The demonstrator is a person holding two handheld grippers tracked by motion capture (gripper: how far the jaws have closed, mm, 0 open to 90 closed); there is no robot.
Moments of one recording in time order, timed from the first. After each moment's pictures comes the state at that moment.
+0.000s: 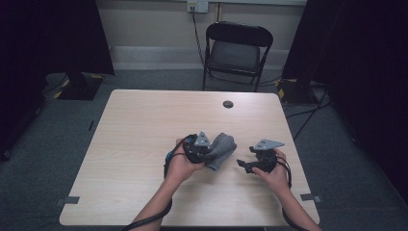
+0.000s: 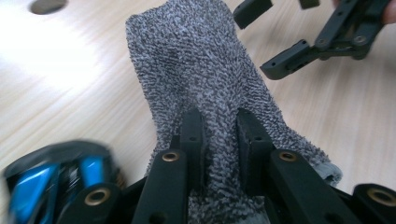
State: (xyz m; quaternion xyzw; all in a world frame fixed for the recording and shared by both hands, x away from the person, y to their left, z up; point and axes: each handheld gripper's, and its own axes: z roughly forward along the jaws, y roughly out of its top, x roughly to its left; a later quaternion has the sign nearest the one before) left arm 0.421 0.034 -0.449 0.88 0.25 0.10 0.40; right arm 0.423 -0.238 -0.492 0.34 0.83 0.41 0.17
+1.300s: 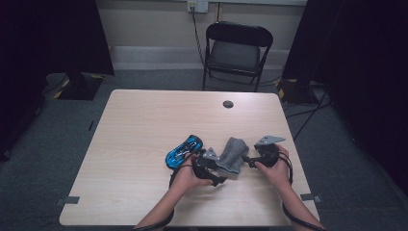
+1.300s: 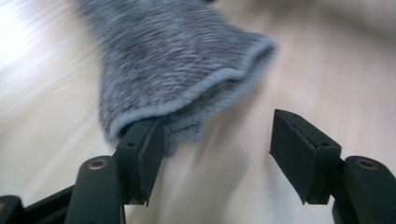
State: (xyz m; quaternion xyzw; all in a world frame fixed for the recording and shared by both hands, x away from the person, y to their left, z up) left arm 0.395 0.010 -0.488 0.88 0.23 -0.01 0.41; right arm 0.447 -0.251 -0.495 0.39 0.83 0.36 0.18
